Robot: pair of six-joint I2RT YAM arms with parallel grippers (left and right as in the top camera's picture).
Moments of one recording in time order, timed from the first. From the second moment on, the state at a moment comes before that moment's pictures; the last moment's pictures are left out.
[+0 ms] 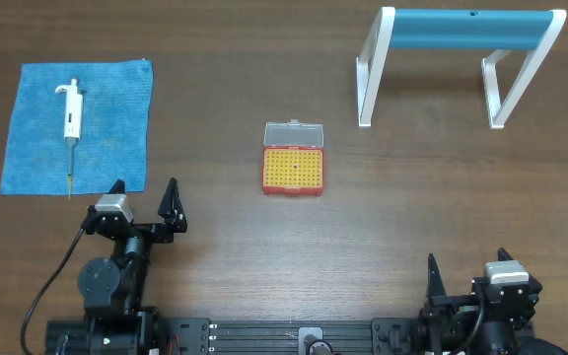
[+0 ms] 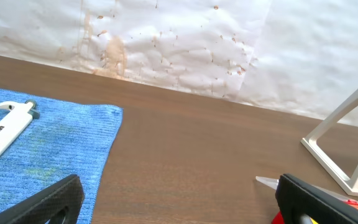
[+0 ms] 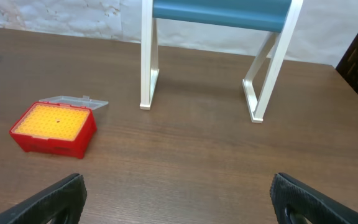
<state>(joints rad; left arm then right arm) 0.08 0.02 0.01 -0.06 0.14 -0.24 0.01 0.05 0.86 -1.15 -0.04 -0.10</state>
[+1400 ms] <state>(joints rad) 0.08 0.01 0.01 -0.06 0.14 -0.24 0.01 0.05 0.14 0.07 -0.04 -0.10</state>
